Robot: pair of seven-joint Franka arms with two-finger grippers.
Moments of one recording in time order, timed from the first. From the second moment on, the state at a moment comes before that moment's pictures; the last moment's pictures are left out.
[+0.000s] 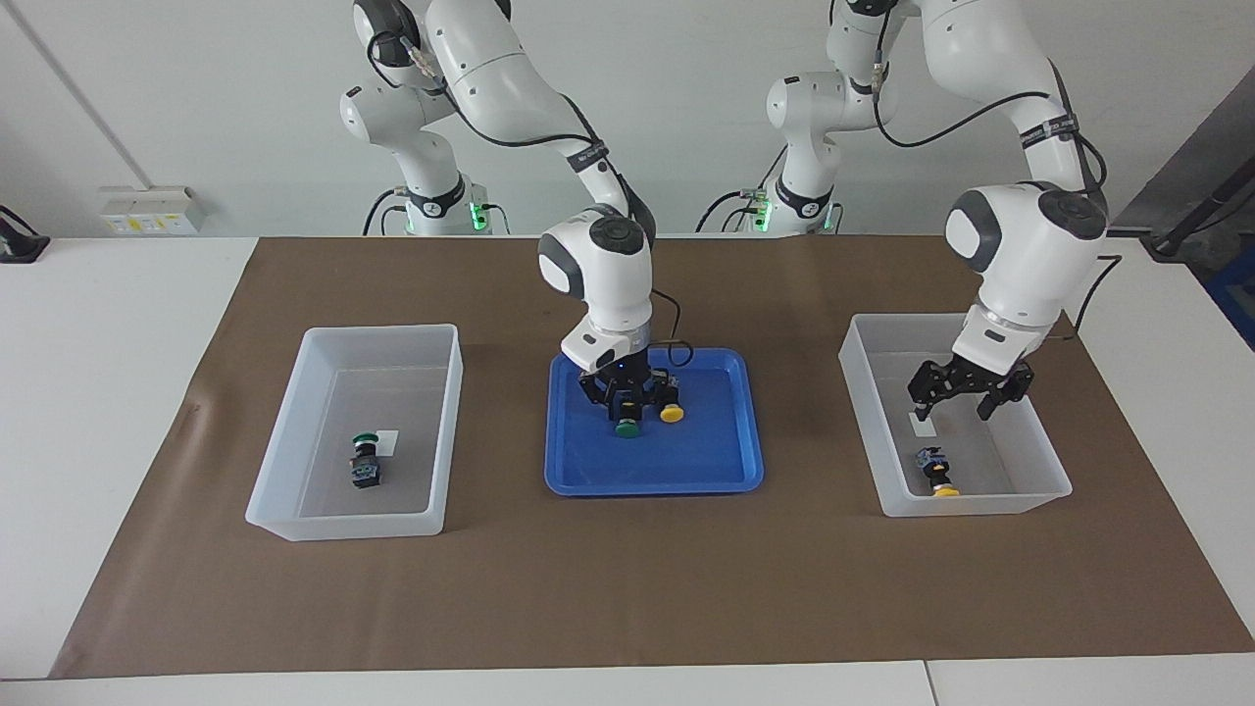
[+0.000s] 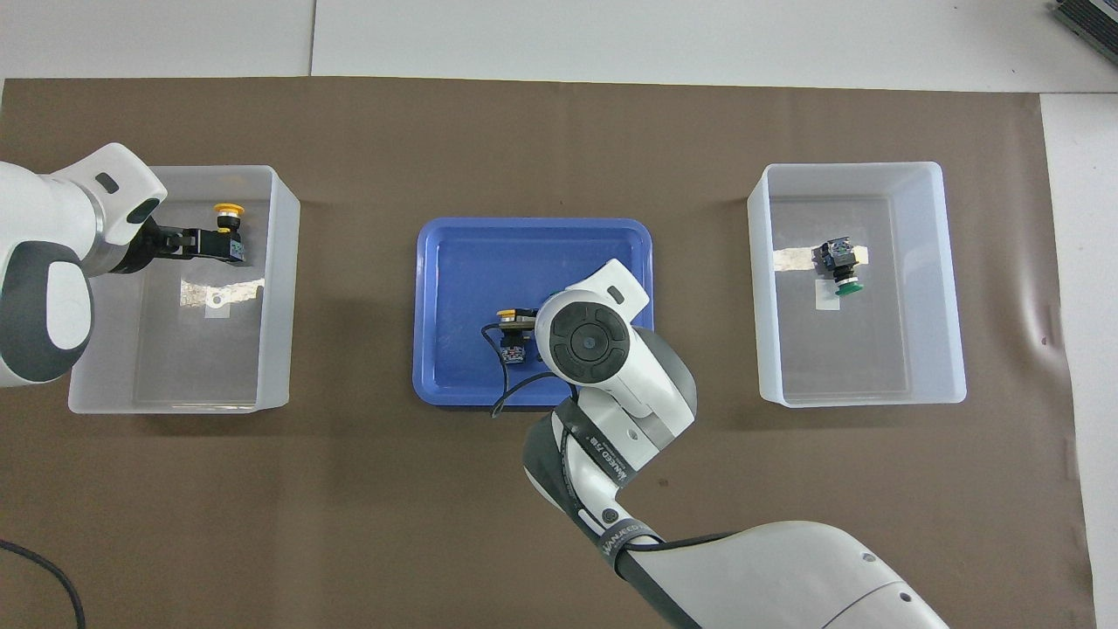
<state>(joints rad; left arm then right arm) -0.01 0.14 0.00 -1.93 -0.02 2.21 0.10 0.65 0.47 -0.05 -1.83 -0.11 2.49 0.79</state>
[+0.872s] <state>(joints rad) -0.40 0.08 -0.01 -1.99 -0.02 2.23 -0.26 0.28 0.19 -0.08 -1.78 -0.11 2.15 0.29</state>
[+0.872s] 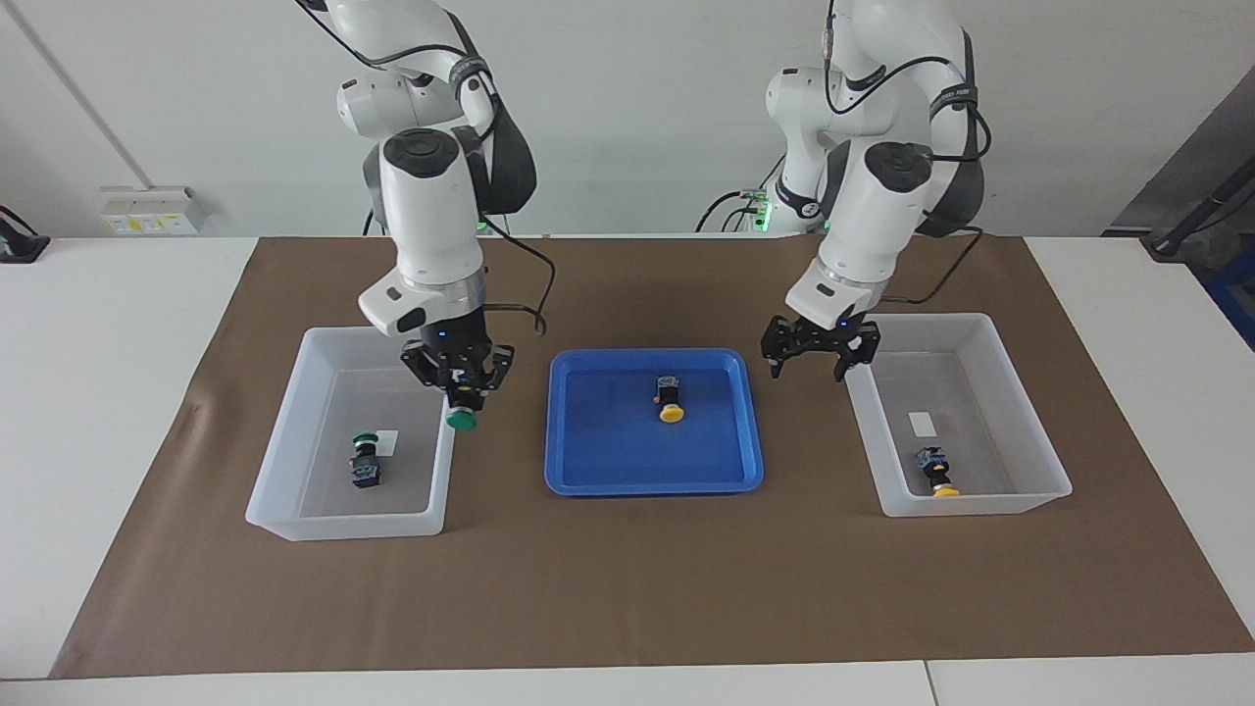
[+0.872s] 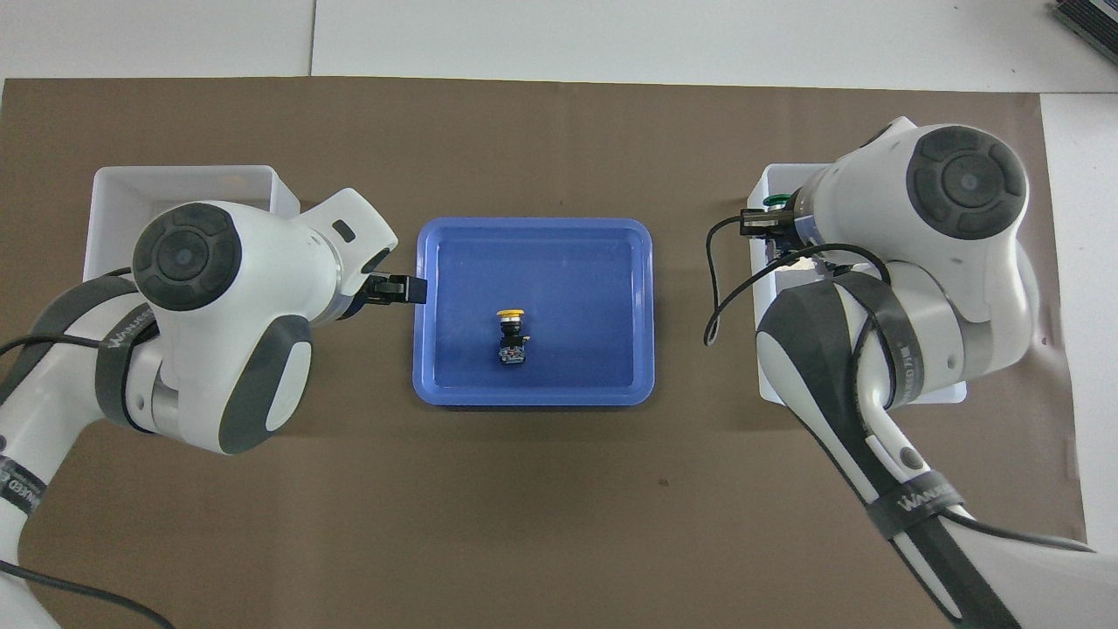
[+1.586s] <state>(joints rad) -0.64 0.28 -0.01 -2.05 -0.02 2.51 -0.55 0.11 0.18 -0.07 -2.10 0.00 2.38 0.00</state>
